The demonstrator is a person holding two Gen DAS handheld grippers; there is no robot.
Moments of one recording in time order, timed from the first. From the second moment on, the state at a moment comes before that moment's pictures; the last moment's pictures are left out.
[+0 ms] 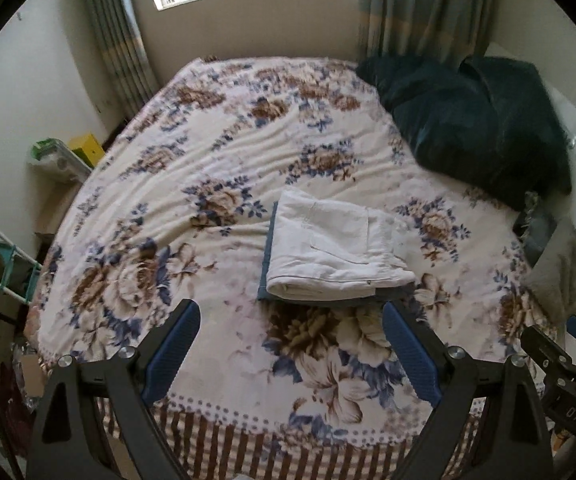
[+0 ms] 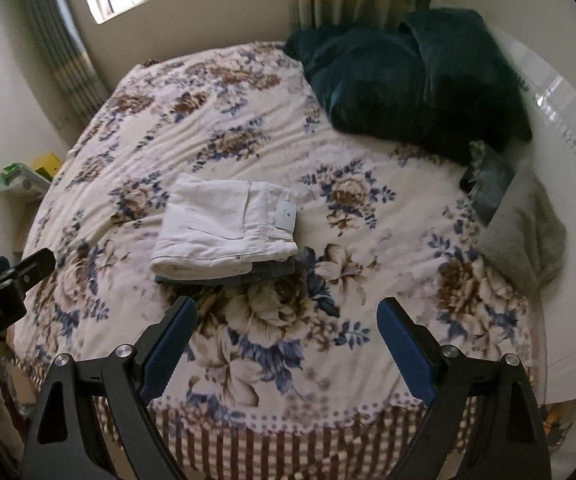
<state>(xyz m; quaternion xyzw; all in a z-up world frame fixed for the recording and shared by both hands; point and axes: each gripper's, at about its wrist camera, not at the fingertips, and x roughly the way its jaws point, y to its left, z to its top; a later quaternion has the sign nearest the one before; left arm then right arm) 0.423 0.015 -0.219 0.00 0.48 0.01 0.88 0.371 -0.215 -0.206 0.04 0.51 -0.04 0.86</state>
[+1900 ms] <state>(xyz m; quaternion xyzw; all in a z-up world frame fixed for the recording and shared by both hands) 0.258 0.022 -0.030 0.01 0.36 0.04 0.93 0.196 -0.184 0.056 0.00 0.38 -0.03 0.93</state>
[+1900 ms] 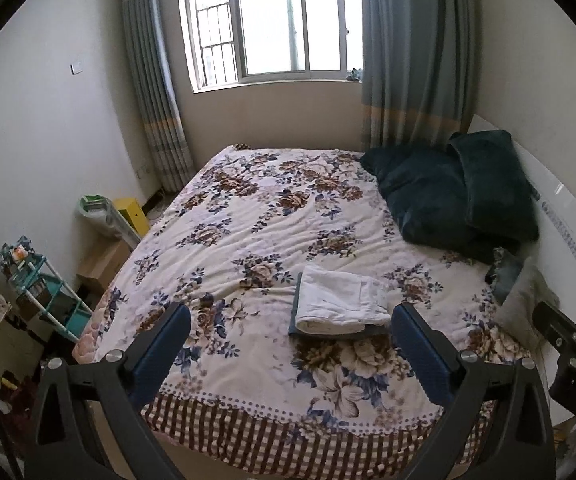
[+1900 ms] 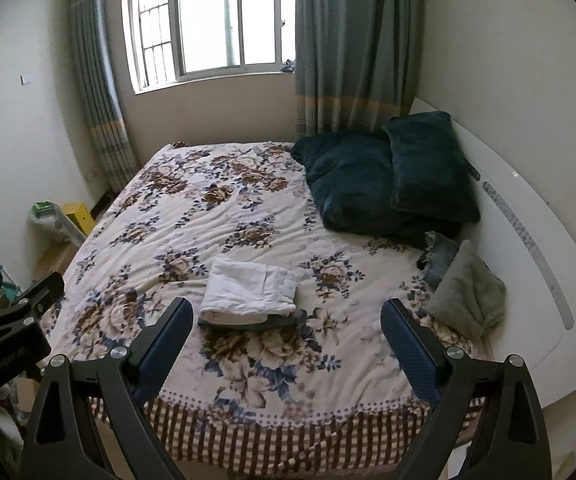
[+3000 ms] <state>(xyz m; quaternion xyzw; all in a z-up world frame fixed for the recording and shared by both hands) 0.289 0.025 -0.056 0.01 0.39 0.04 0.92 0.237 -0.185 0.009 -0.01 0.41 -0.03 0.91</state>
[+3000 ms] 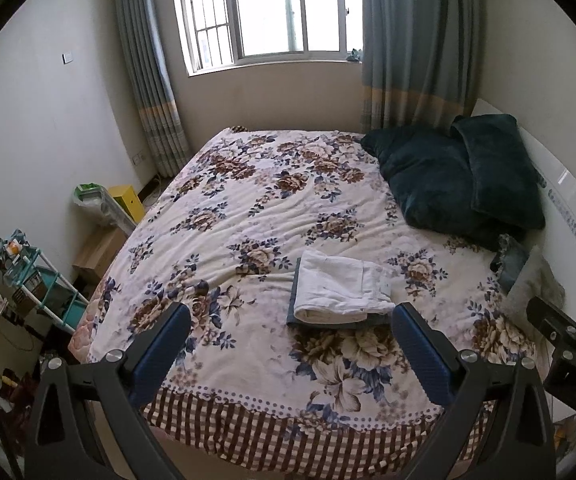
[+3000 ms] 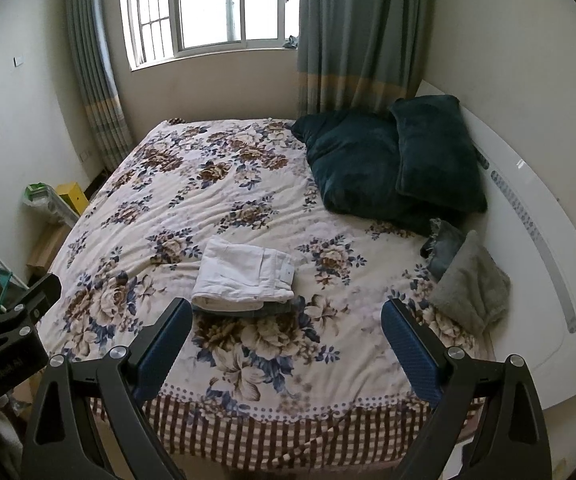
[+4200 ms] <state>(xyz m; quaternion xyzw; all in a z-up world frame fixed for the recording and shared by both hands) 0.274 0.015 -0.063 0.01 0.40 0.03 0.92 0.223 -0.189 0.009 -0.02 0.42 -0.02 0.91</state>
